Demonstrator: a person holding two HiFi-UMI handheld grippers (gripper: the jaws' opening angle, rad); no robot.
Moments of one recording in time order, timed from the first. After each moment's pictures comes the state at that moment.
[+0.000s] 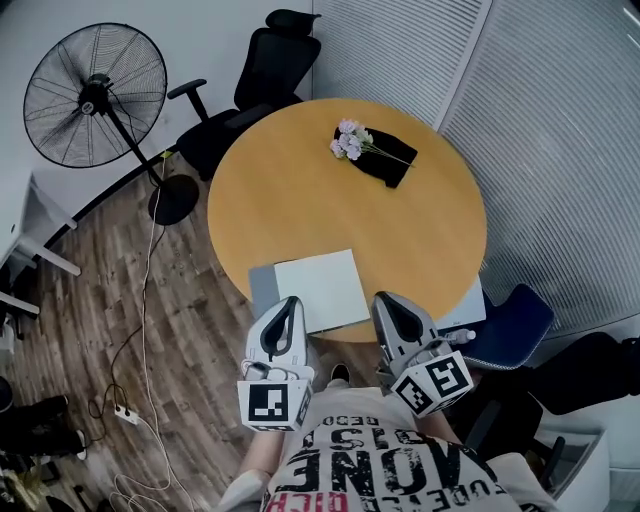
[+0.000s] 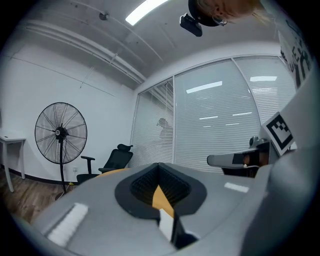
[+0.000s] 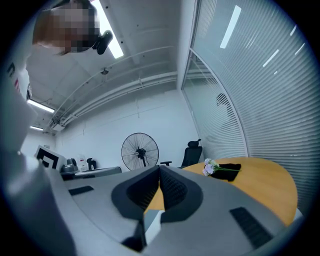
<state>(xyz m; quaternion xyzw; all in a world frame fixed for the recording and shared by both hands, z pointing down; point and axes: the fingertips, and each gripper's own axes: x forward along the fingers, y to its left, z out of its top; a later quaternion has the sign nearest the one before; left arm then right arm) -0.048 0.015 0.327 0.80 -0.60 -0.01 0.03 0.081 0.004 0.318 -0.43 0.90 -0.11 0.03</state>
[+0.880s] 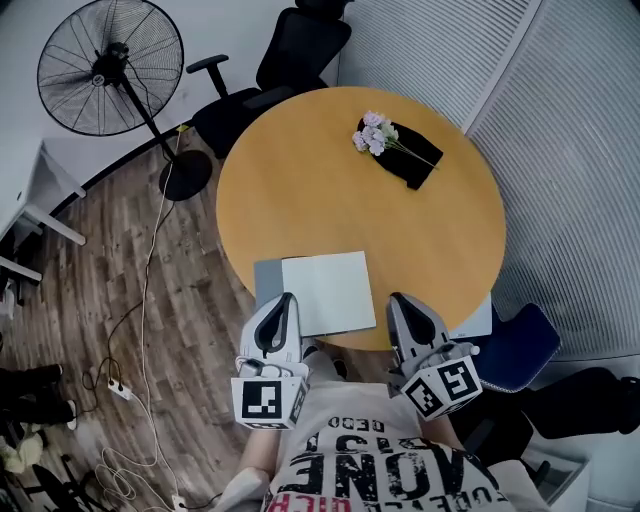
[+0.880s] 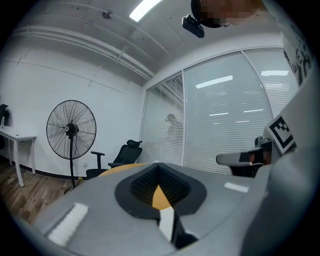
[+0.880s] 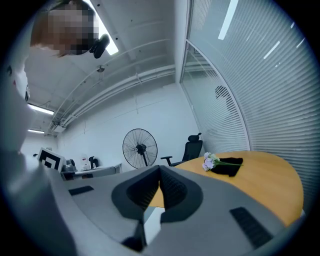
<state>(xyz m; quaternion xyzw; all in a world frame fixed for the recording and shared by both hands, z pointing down) -0.072 -0.011 0.354 0.77 -0.64 0.00 0.06 0.088 -0.034 0.344 -0.41 0.90 -0.13 0.01</state>
